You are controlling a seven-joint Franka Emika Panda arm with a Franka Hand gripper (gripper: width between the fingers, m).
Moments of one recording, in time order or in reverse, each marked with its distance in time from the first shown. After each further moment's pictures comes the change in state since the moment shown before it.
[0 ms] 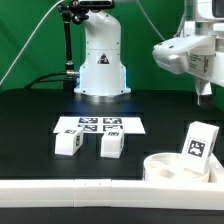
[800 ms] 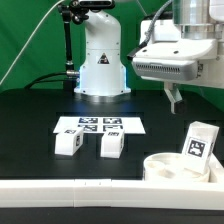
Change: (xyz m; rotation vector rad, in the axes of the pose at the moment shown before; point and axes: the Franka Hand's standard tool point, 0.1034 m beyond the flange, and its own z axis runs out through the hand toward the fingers) arm -0.018 -0.004 0.005 0.014 -0.029 -0.588
